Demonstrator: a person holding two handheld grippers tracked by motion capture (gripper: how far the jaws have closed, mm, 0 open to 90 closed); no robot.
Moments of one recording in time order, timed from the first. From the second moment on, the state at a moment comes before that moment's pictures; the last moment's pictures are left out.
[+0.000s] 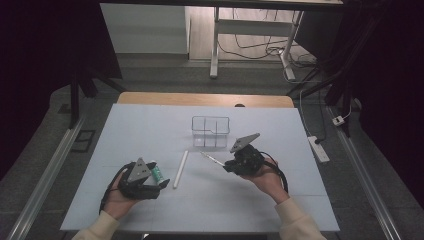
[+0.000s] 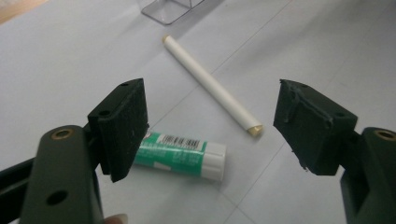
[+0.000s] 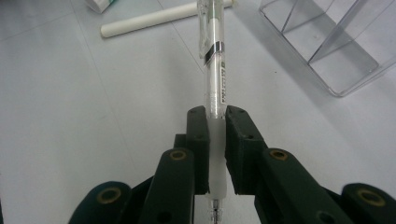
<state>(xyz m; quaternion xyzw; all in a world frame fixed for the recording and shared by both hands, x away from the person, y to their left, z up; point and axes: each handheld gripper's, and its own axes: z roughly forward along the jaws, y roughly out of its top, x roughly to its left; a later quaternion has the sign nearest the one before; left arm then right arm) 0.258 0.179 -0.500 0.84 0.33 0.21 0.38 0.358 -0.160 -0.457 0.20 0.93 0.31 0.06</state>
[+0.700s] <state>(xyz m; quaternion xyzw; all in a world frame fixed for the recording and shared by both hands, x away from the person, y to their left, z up) 0.270 0.150 -0.493 0.85 0.31 0.20 0.38 0.354 -0.151 -0.462 0.18 0.93 0.30 0.06</state>
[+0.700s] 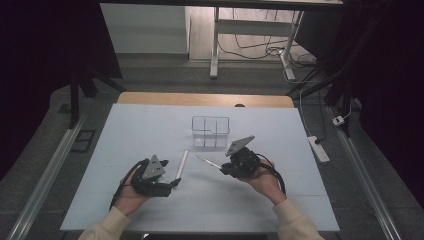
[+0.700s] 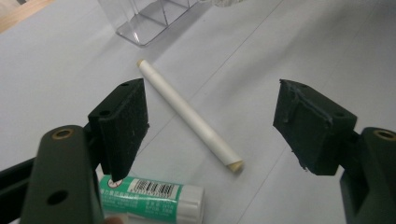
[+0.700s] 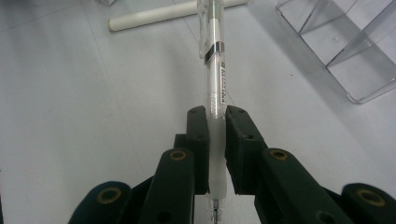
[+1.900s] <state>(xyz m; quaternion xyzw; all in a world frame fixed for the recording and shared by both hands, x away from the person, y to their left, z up) 0.284 0.124 -0.491 0.86 0.29 0.20 0.37 0.350 -0.138 -0.474 0.16 0.94 0.29 0.06</state>
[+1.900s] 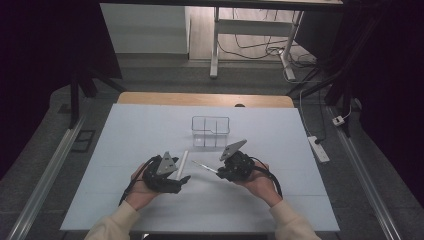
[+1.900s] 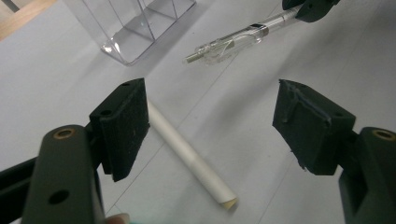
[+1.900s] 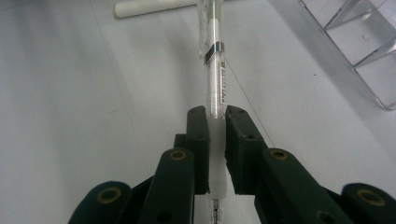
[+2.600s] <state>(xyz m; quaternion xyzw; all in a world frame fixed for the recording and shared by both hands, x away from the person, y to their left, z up) 0.285 0.115 -0.497 0.87 0.27 0.20 0.35 0.348 -0.133 -0.478 0.15 0.95 0.28 0.06</state>
